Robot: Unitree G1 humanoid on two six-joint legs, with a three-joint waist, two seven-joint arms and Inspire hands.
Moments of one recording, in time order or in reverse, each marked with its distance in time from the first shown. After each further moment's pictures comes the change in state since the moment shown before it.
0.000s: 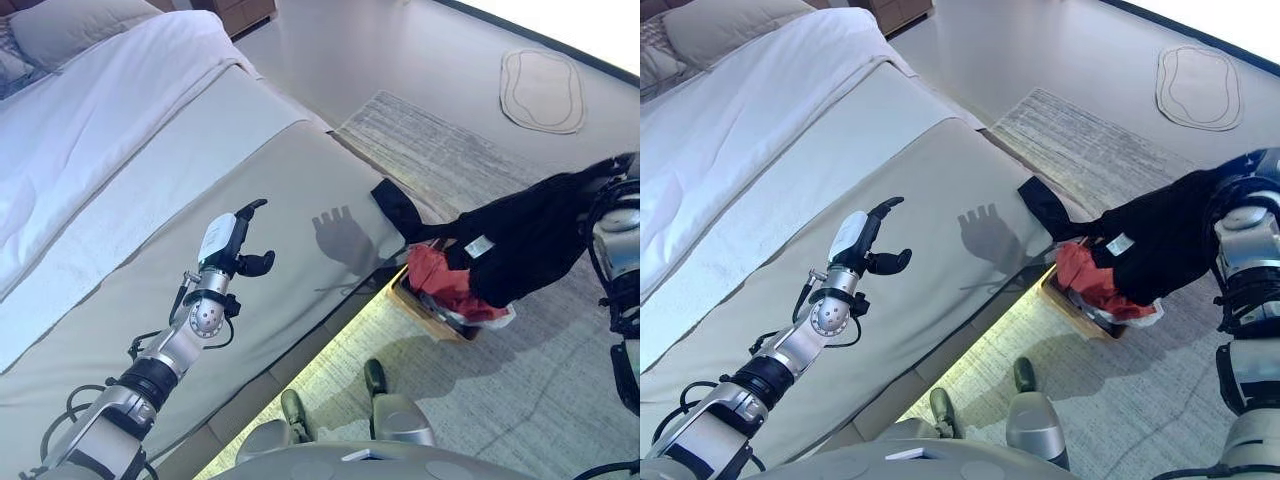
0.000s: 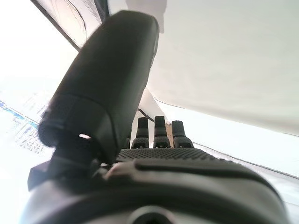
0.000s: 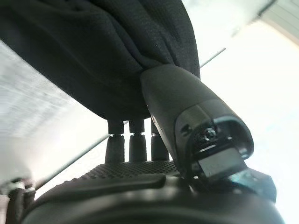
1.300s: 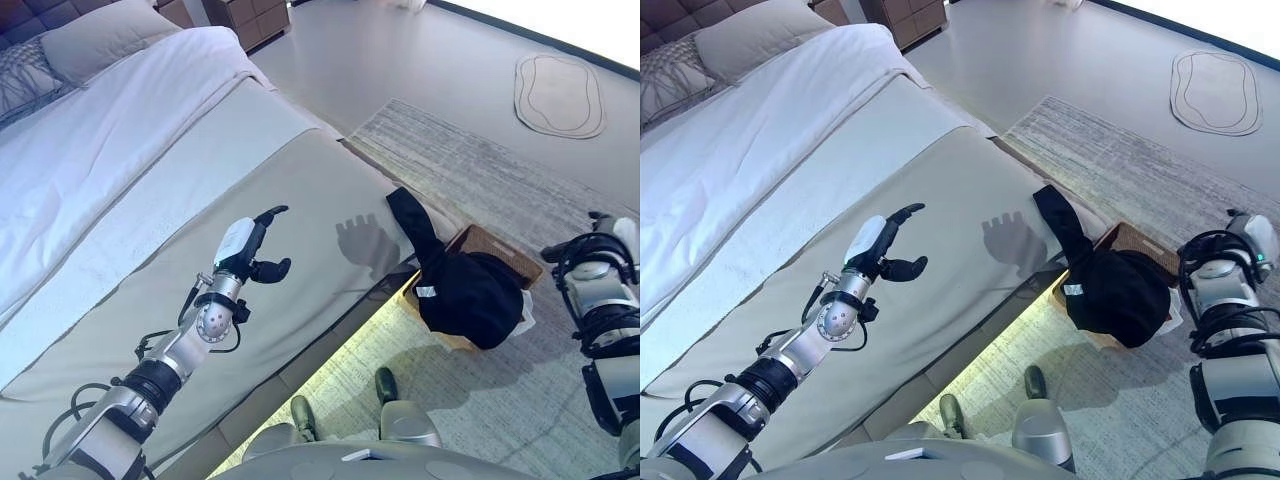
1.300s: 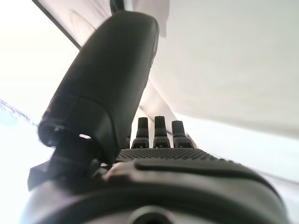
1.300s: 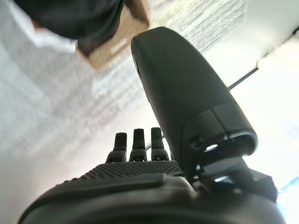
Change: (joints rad) left arm -0.001 0.003 -0.098 -0.023 -0.008 -0.069 -0.071; right arm 0.158 0.160 -0.050 0.110 0.055 -0.106 -0.069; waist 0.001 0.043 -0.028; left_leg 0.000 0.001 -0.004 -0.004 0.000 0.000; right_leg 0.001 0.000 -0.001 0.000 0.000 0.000
